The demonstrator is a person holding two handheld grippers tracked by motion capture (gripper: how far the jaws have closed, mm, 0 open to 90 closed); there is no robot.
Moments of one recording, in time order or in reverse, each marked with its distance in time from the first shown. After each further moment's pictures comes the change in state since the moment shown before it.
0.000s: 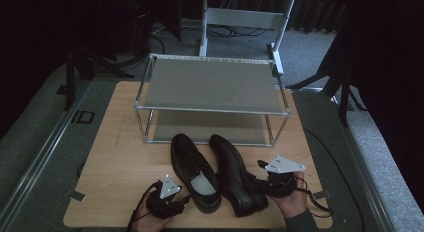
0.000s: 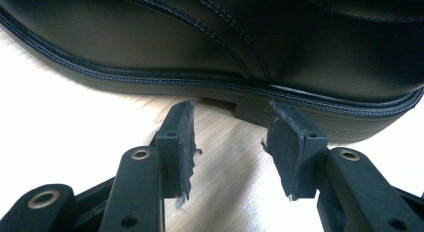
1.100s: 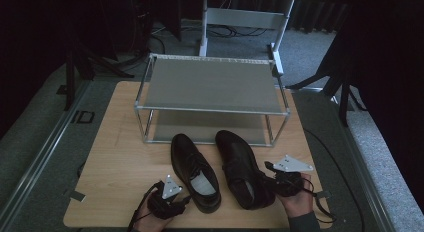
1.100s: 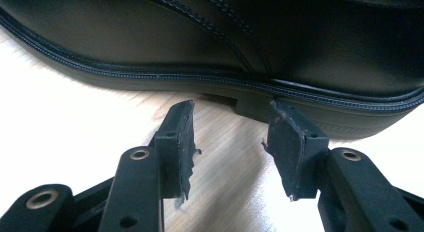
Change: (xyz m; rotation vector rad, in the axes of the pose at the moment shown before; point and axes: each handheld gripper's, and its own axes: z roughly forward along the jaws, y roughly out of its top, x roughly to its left) left arm -0.002 0.000 0.004 0.022 0.012 0.009; right arm -0.019 -0.015 -0.003 0.019 -0.084 0.092
